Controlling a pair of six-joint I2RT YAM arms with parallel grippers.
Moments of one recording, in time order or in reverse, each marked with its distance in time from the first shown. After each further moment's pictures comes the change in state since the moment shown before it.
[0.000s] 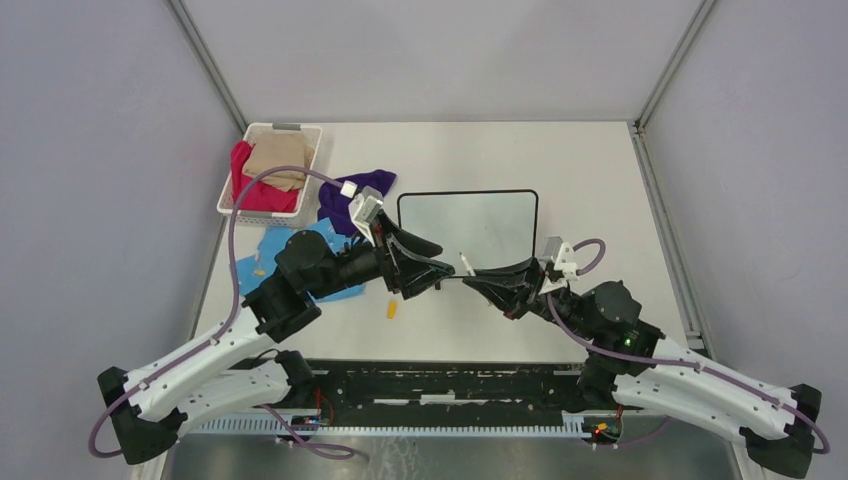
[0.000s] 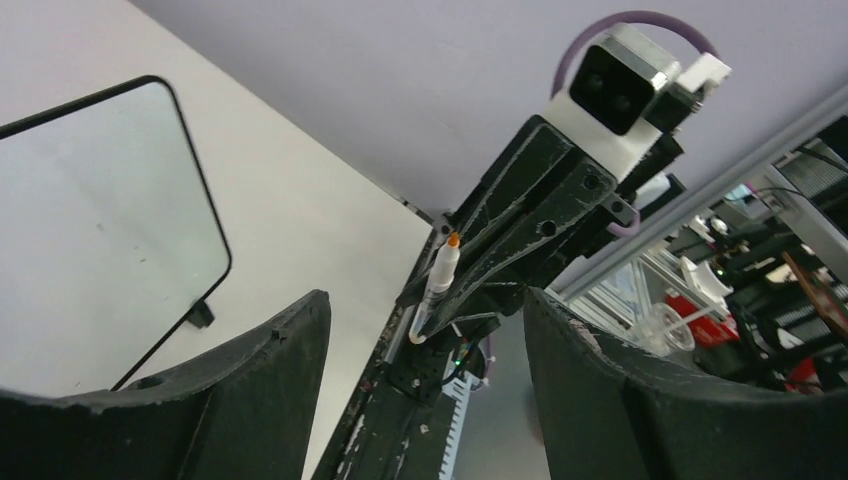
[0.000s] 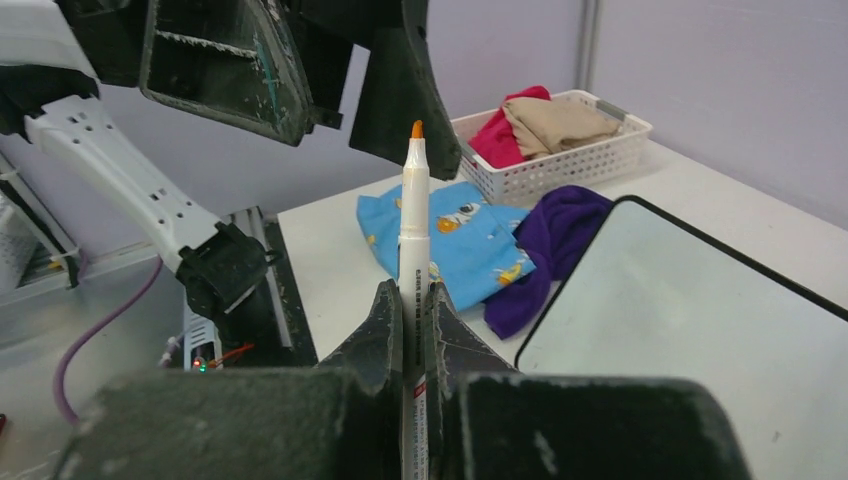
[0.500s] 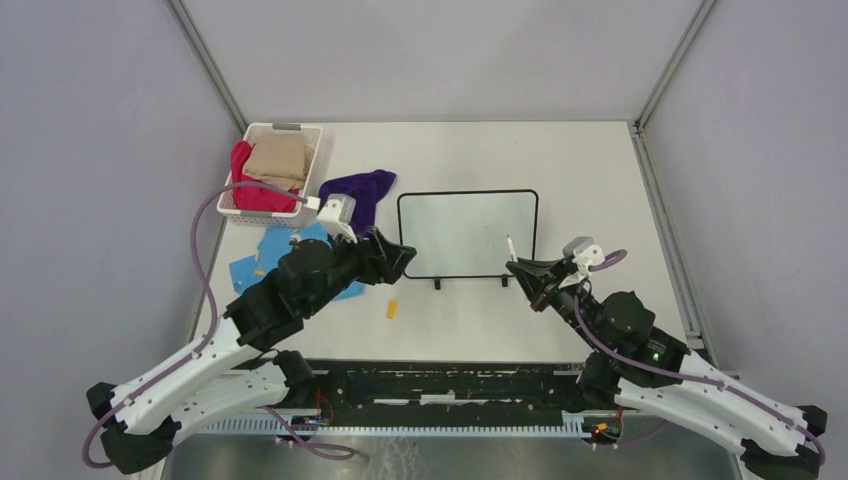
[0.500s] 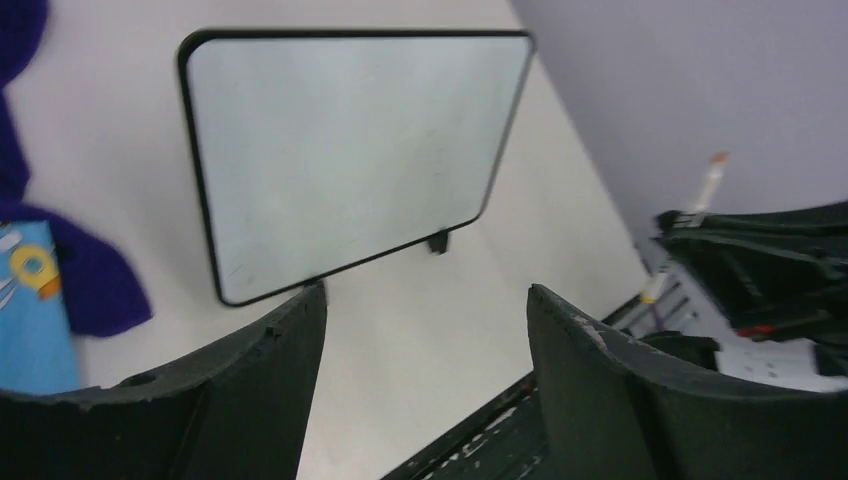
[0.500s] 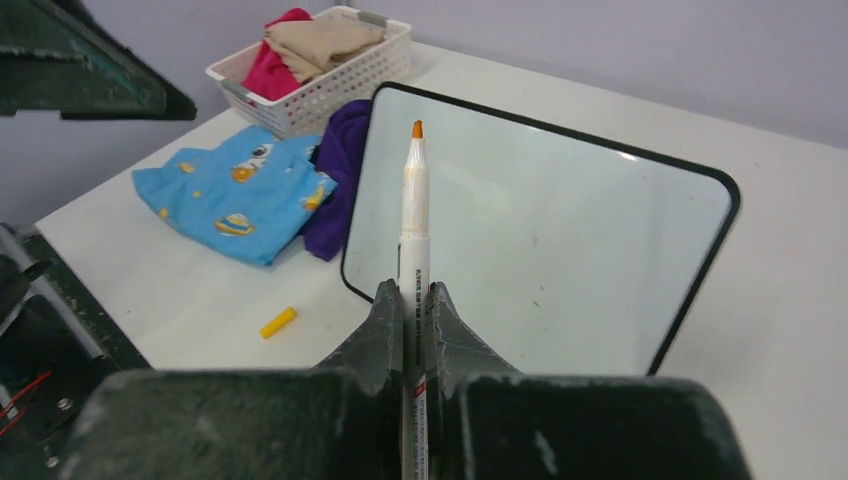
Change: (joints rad) left arm -0.001 -0.039 -0.004 -0.463 -0.583 -0.061; right arm 0.000 -0.200 -0.007 -0.370 0.468 -0.010
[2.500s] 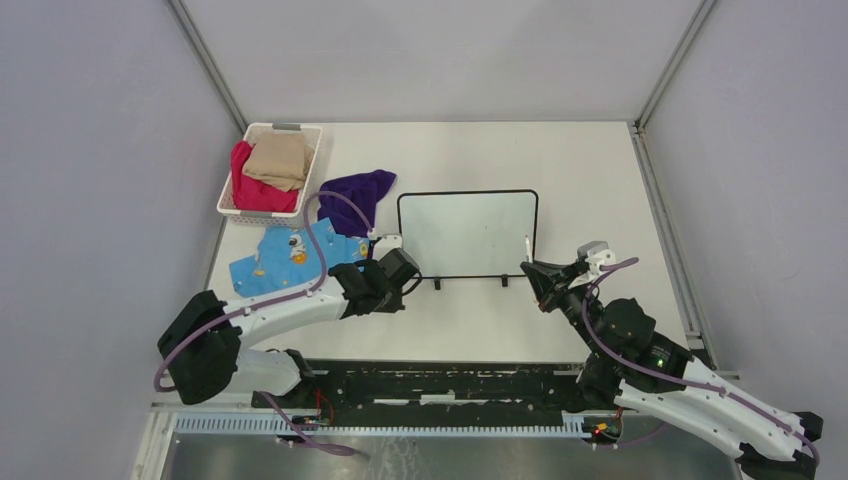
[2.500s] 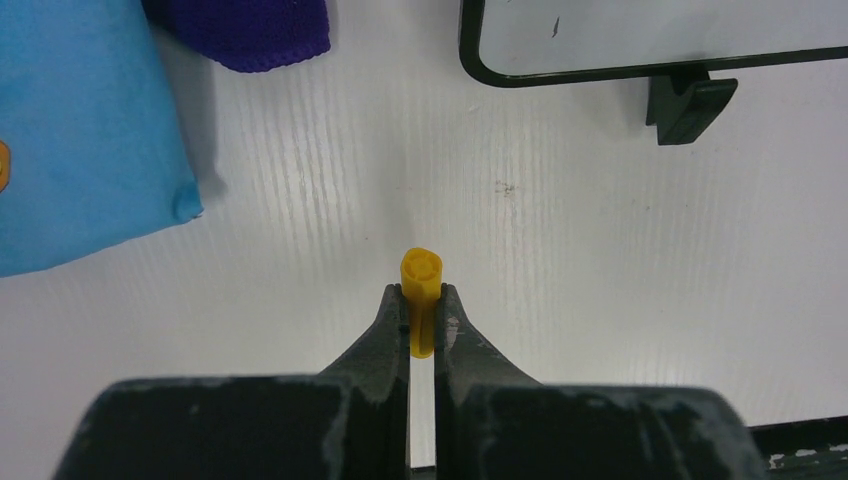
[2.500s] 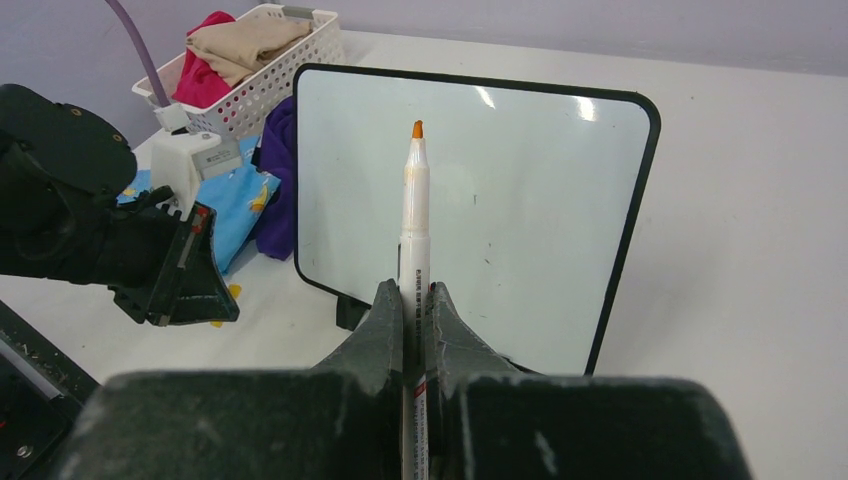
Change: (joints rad) left arm -0.002 0.504 -0.084 -0.168 -0.054 -0.119; right arm 0.000 -0.072 -0.047 -0.053 0.124 0.078
